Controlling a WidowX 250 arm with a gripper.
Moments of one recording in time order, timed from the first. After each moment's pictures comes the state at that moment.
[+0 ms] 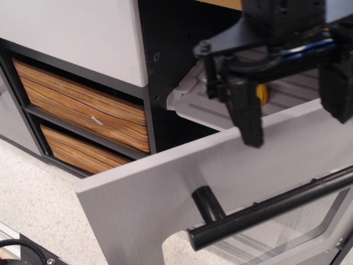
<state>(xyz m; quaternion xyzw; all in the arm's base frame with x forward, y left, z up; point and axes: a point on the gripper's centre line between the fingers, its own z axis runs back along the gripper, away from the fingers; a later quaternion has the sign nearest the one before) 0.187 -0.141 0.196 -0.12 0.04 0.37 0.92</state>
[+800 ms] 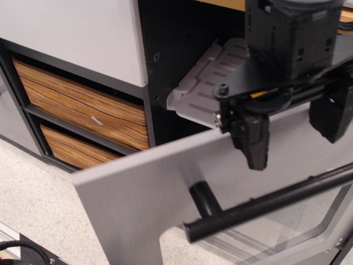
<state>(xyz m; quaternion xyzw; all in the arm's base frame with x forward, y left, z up) 0.194 -0.135 0.173 -0.06 -0.02 0.44 0.89</state>
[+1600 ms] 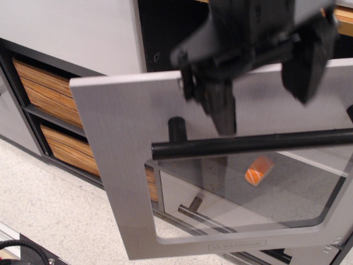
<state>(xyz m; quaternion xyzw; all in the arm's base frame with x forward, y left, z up) 0.189 -0.123 0.188 -0.09 -0.06 0.42 0.90</state>
